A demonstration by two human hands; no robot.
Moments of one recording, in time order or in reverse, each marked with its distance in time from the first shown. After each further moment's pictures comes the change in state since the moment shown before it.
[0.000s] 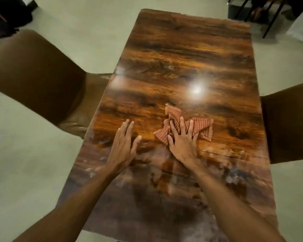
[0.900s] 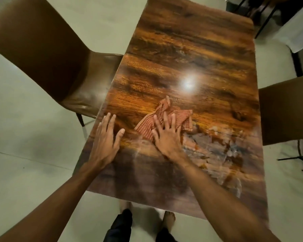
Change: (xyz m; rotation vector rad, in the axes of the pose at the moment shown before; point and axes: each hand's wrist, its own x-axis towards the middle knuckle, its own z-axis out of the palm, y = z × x) left_hand -0.091 -0.077 -0.054 -0.029 0.041 -0.097; right_hand -0.074 -0.104 0.019 -0.022 -0.058 -0.064
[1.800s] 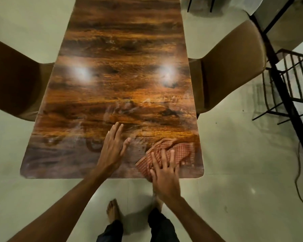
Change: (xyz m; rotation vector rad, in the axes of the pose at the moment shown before) left_hand -0.126 0.200 0.141 0.086 -0.196 0.260; right_hand -0.296 0.172 0.072 0.146 0.110 0.216
